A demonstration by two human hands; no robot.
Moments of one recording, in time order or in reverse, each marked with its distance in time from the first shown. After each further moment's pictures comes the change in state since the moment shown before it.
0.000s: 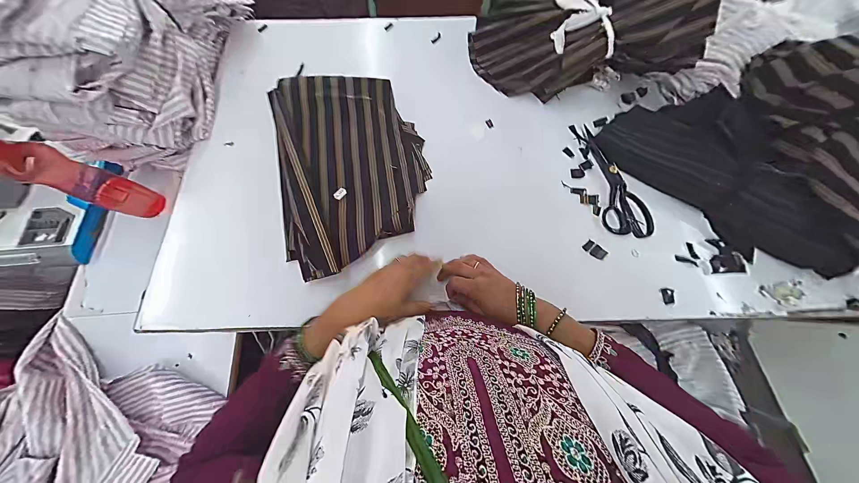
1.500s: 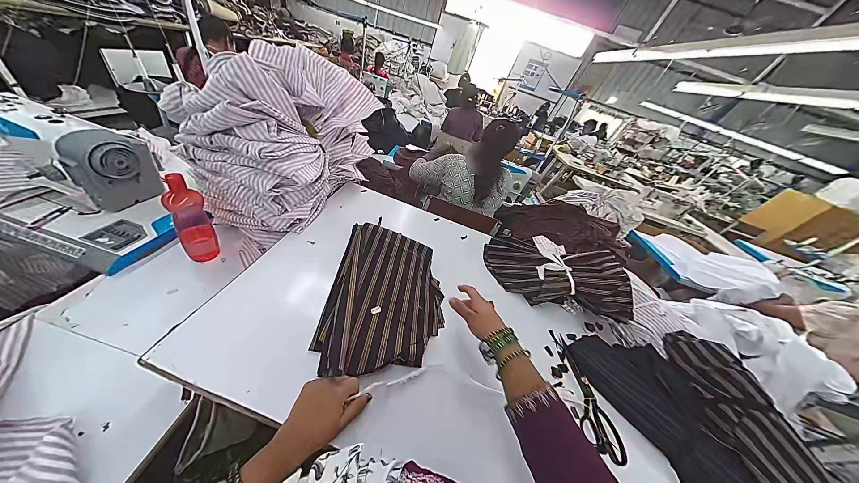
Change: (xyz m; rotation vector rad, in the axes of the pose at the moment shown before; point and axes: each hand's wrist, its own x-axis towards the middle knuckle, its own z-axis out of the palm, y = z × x) left_hand -0.074 -0.059 0.033 0.407 0.741 -0.213; right_hand 0.150 0.010 -0.124 0.092 0.212 0.619
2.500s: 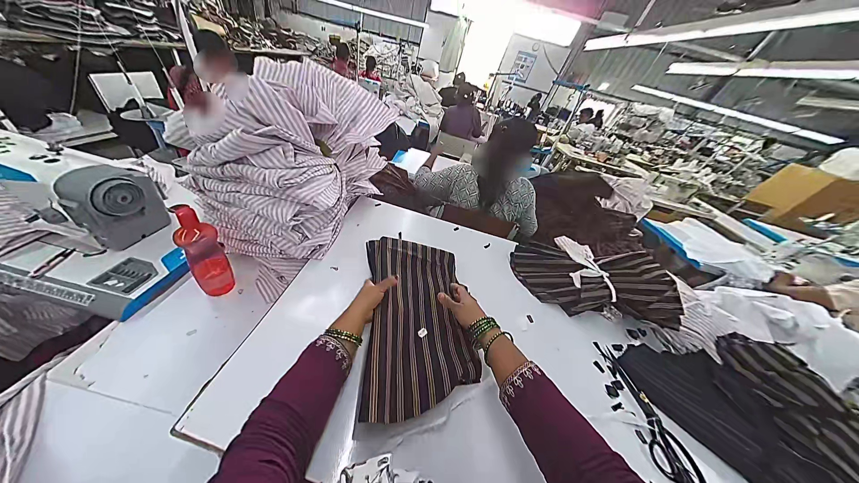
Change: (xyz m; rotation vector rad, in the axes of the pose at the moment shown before) left_hand 0.213 -0.112 -0.031 -1.193 0.044 -0.886; right_hand 0.101 -0.038 0.081 0.151 0.016 0.111
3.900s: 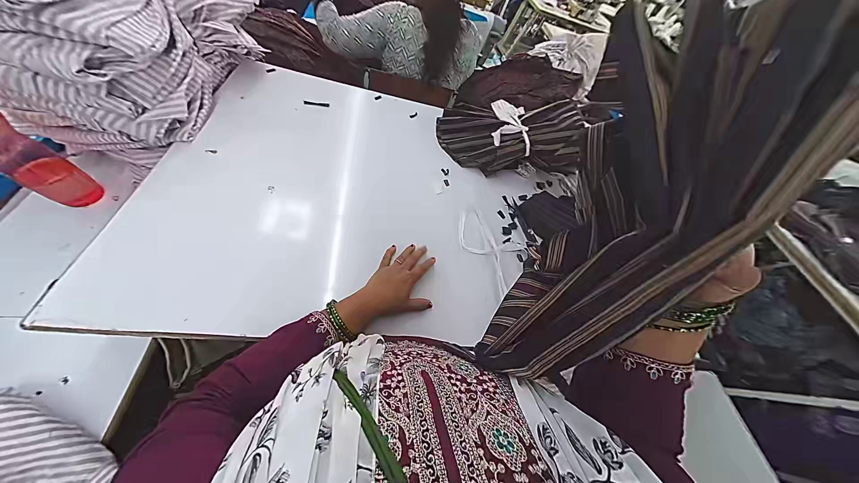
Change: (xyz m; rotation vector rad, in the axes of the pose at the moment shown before) left_hand -0.175 -0.122 0.173 1.299 -0.843 0.577; right_hand -0.301 0.126 -0.246 0.701 0.341 -0.995
